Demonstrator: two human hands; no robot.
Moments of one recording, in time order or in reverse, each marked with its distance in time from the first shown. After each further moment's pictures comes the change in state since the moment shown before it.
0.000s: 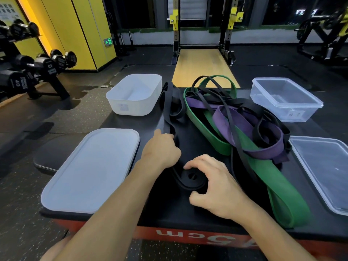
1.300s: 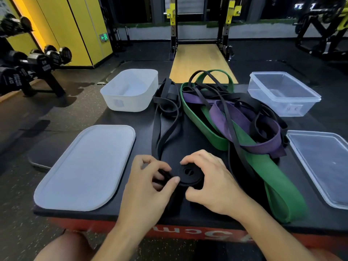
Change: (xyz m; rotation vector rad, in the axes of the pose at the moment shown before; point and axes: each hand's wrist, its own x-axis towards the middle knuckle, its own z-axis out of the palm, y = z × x) left_hand -0.106 -0.041 0.042 -0.567 0.322 0.192; right_hand 0.000 0.001 0.003 -0.011 0.009 0.011
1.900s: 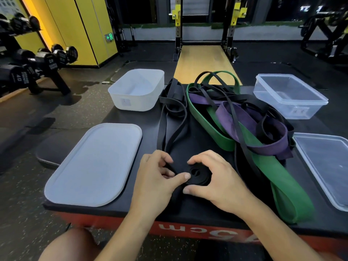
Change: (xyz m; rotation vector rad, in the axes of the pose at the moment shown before) left_hand 0.012 0.006 0.001 -0.142 -0.019 -0.172; right_hand 0.003 0.005 0.002 0.076 0.027 0.010
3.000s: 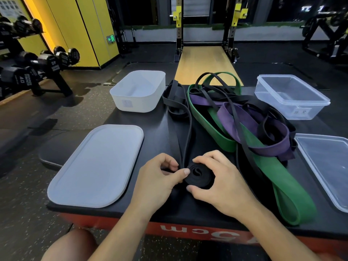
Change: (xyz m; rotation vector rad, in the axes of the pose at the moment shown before) left_hand 0.011 -0.003 -0.002 -0.027 -0.081 -0.088; right_hand -0.007 0.002 0.006 -0.041 0.123 -0.011
